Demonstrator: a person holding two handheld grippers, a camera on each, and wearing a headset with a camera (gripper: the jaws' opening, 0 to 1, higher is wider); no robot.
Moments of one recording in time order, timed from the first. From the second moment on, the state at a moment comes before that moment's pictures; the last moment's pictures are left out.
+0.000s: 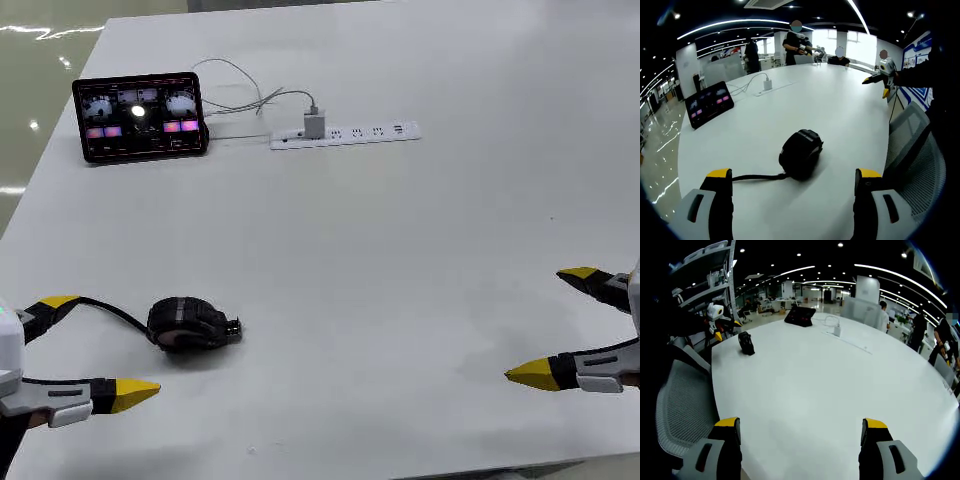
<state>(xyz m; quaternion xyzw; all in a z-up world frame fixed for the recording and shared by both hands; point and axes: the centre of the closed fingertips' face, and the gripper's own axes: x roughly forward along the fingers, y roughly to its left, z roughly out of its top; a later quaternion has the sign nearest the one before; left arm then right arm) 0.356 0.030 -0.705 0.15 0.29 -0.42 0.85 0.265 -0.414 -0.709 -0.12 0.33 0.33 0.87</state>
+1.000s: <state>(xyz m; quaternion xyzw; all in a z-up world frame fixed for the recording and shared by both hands) 0.364 0.026 -0.704 0.14 0.28 -0.43 0.85 0.266 -0.410 -0.713 -0.12 0.34 0.34 0.87</state>
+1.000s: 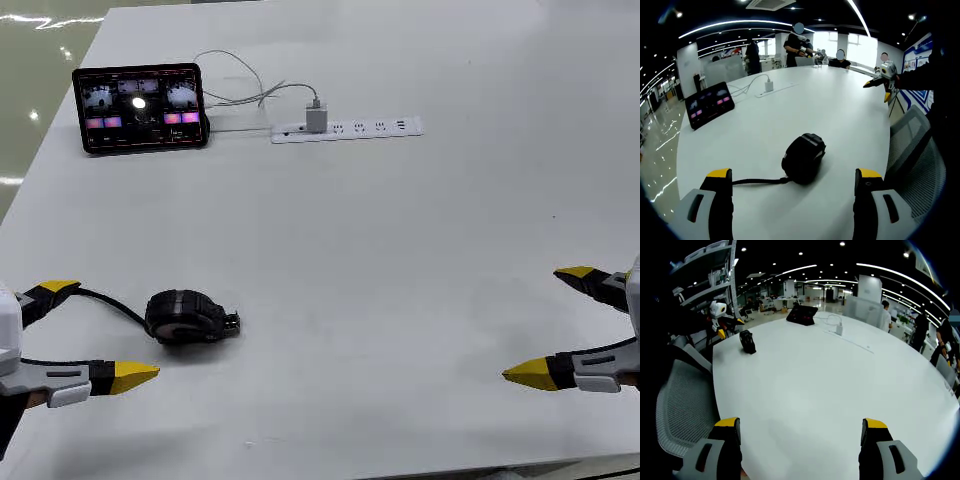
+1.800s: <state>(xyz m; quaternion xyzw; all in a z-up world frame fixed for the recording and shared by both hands) 0.366 0.024 -0.706 0.14 0.29 -0.43 0.84 0.263 -0.410 -0.713 -0.12 0.34 0.33 0.87</state>
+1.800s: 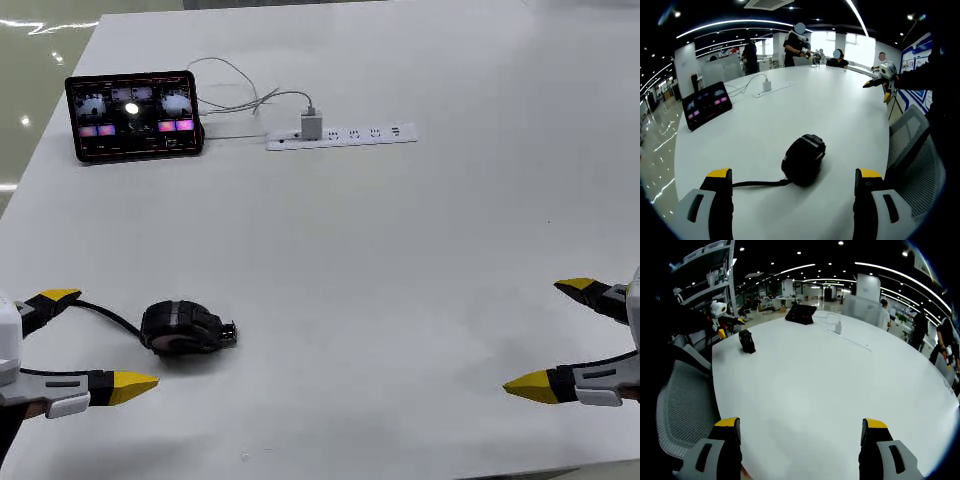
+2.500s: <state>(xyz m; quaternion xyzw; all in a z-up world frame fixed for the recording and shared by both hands) 0.365 0.028 -0.706 0.14 0.29 -0.43 0.84 0.267 -0.413 -0.708 -0.10 0.33 0.31 0.88</state>
